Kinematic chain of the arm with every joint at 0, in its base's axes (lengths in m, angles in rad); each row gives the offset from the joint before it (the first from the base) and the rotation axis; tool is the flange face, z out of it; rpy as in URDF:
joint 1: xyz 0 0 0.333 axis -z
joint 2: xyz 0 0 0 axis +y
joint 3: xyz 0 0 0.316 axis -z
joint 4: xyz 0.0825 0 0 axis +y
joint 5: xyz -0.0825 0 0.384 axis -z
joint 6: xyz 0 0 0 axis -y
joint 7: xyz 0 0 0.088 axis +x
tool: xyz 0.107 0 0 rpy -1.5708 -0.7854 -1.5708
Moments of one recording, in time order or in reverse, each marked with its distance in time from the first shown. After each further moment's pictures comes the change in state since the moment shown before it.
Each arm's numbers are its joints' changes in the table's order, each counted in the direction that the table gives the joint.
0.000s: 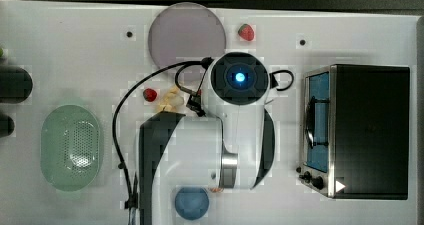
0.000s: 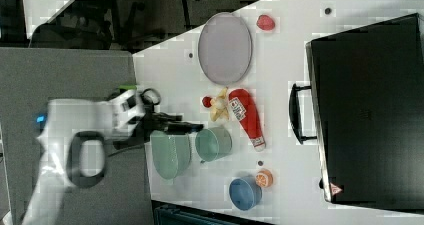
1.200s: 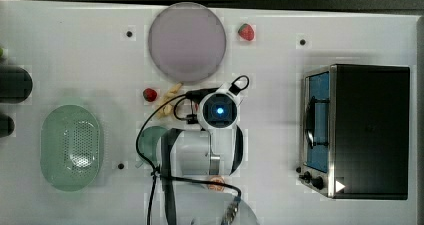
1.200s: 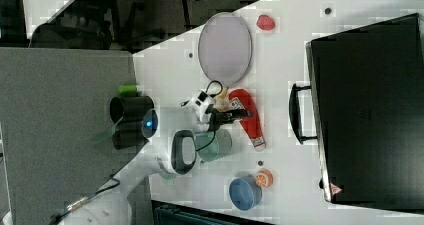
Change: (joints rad) arm -0.028 0.381 -0.001 0.256 0.019 0.718 -0.416
